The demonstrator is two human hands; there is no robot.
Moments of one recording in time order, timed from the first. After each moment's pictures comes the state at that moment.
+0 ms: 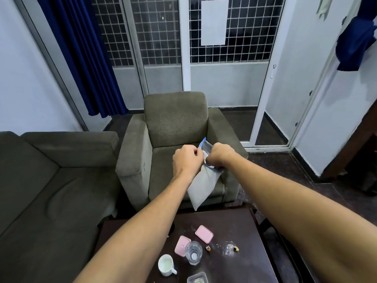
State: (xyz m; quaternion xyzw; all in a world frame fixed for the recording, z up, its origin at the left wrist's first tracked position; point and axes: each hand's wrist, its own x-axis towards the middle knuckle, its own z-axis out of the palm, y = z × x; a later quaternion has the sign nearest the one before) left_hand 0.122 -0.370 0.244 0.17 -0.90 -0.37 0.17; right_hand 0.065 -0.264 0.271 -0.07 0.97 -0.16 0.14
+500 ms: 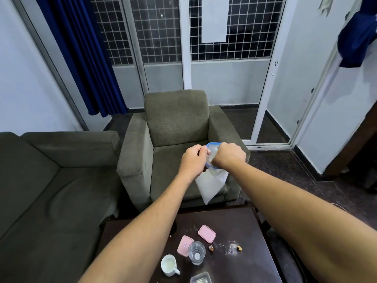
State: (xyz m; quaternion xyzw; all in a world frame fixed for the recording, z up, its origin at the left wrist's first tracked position) left_hand 0.112 -0.374 0.231 0.10 -0.82 -0.55 0.11; right_hand 0.060 -0.263 0.252 -0.03 0.99 -0.09 0.04
